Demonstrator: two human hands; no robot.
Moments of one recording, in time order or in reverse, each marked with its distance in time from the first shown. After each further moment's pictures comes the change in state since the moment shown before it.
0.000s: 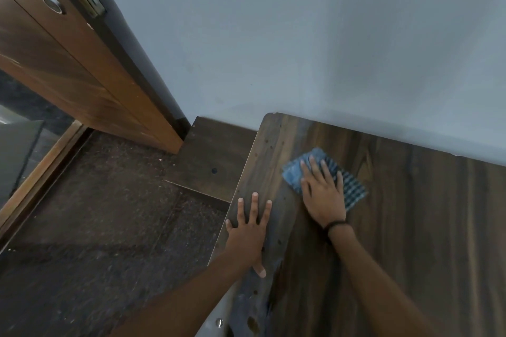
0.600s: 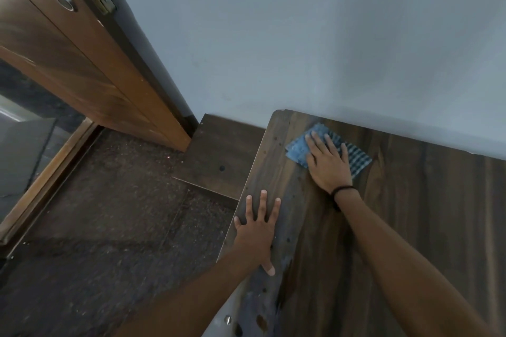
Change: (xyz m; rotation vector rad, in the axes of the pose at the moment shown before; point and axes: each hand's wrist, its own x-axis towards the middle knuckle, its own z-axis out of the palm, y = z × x) left_hand 0.002 -0.002 0.001 0.011 -0.013 0.013; right_hand 0.068 -0.004 -0.013 -0.041 -0.002 -0.058
